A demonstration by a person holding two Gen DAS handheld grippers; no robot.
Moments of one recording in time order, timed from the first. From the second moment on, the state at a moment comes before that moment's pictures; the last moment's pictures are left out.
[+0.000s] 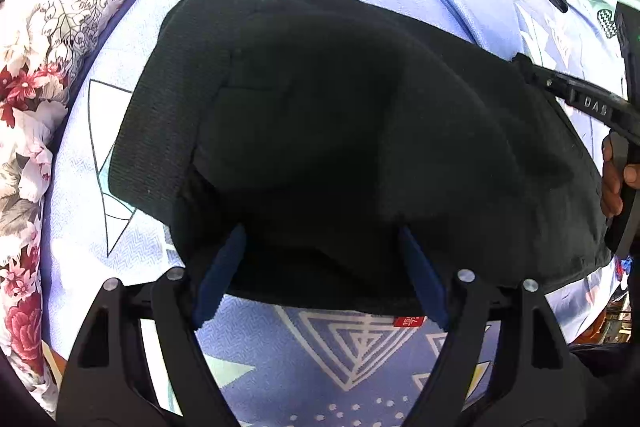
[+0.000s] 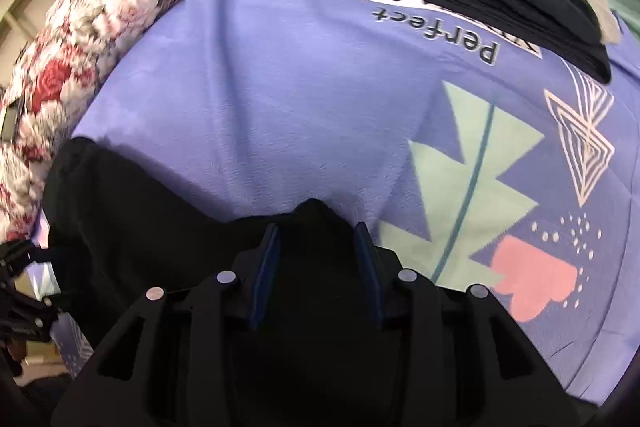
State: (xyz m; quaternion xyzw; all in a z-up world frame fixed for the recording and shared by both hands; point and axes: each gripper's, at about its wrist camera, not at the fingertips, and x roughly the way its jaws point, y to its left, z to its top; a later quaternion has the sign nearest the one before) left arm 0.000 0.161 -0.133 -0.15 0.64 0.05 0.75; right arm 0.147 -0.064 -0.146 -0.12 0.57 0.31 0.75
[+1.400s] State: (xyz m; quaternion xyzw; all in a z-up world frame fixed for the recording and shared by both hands) left arm 0.054 0.183 -0.118 -0.07 0.60 0.14 0.78; right arm 0.063 -0.417 -0.119 0.18 0.53 0.00 0.83
